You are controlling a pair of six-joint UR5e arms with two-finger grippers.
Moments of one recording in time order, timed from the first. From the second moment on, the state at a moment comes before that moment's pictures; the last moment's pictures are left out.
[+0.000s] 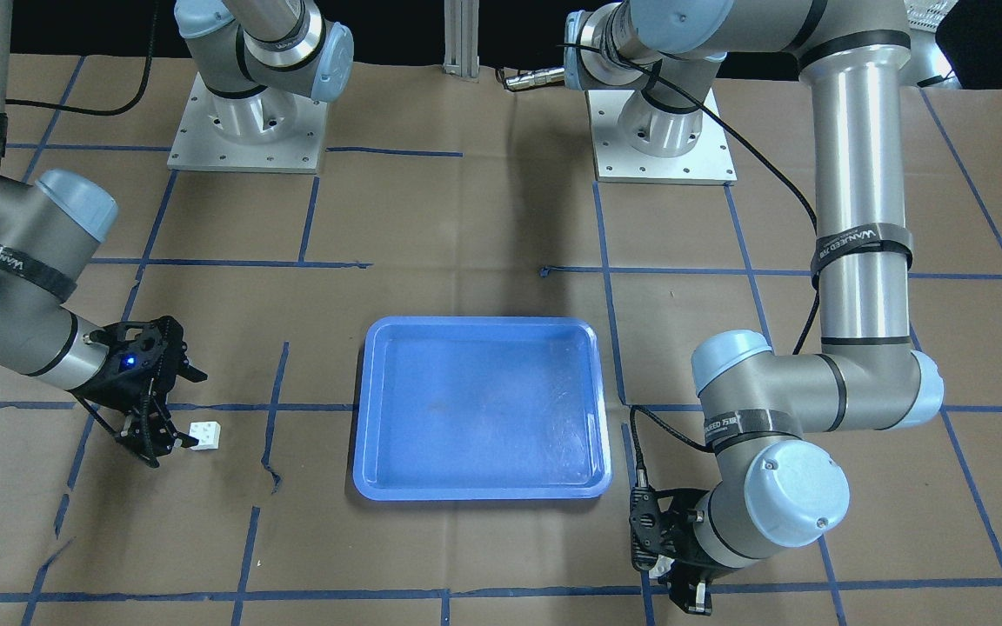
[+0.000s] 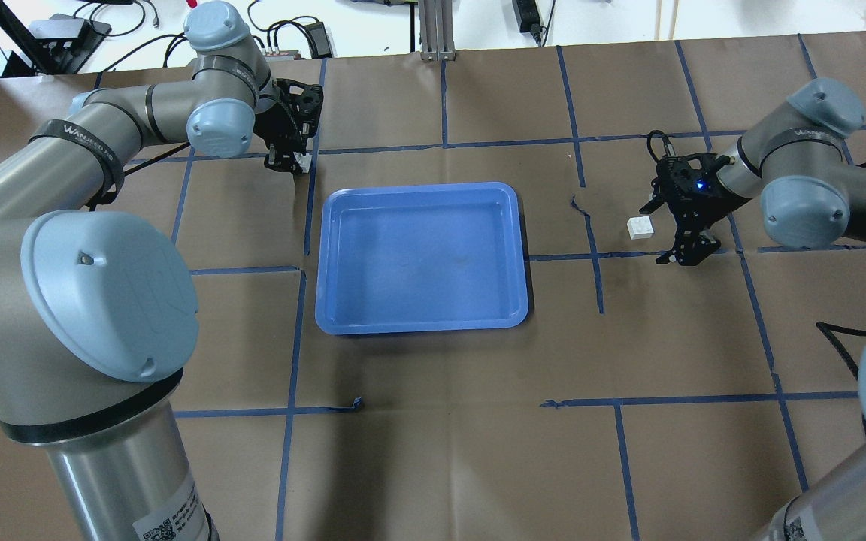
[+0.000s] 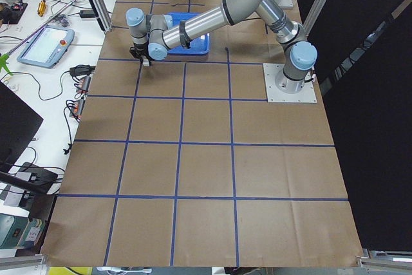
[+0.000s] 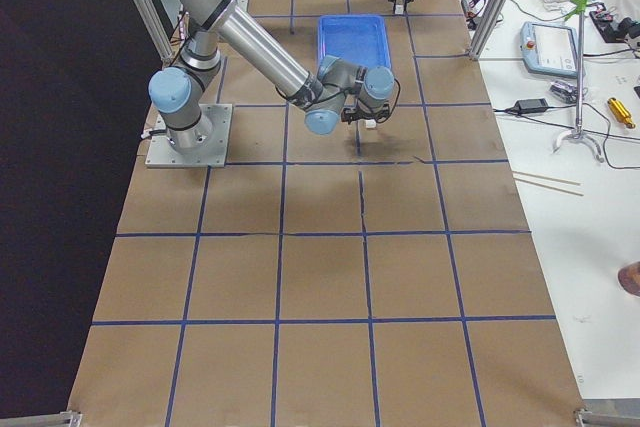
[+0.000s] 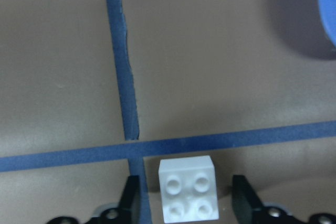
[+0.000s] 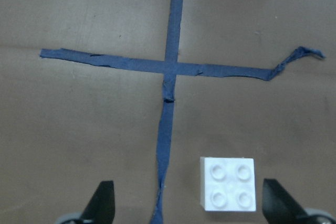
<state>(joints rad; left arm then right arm) -1.52 -2.35 -1.29 -1.01 1.51 1.74 1.24 -1.15 1.89 -2.18 -1.22 -2.03</state>
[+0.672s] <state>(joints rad) -1.58 -2.19 -1.34 -1.18 1.52 1.70 1.24 -1.11 1.86 -2.18 -1.21 -2.02</state>
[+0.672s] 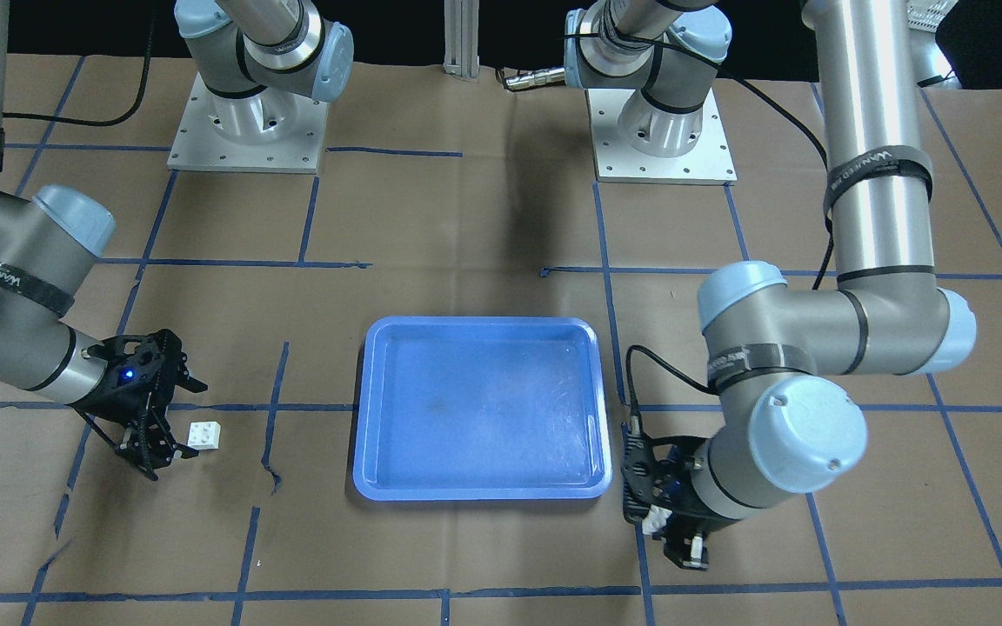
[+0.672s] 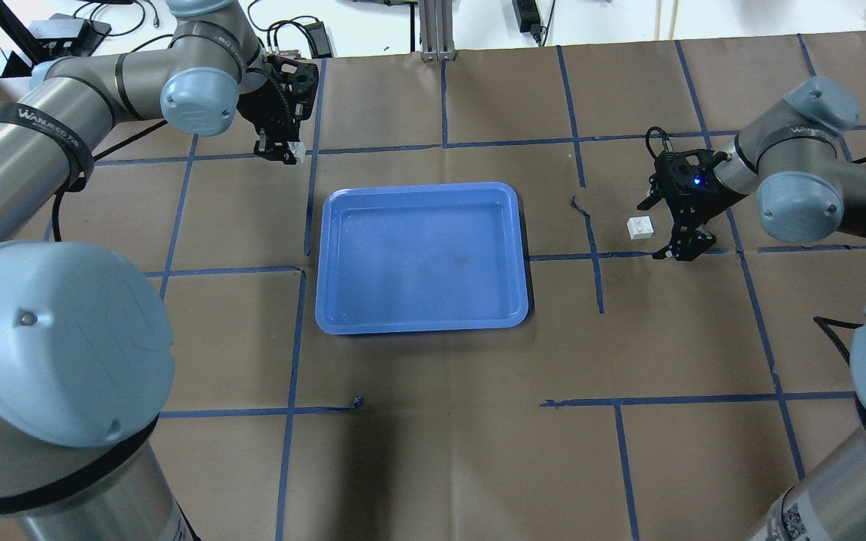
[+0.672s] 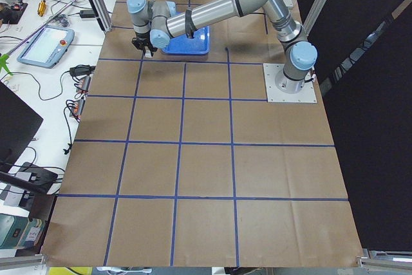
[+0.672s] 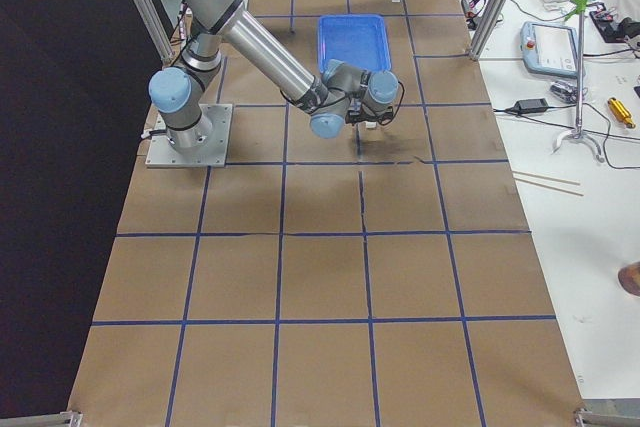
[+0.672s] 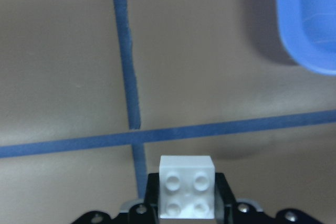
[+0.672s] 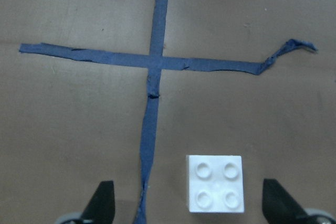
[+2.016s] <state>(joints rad) -1.84 -2.16 -1.58 -1.04 1.54 1.44 1.24 -1.10 1.85 -2.18 -1.21 -2.03</state>
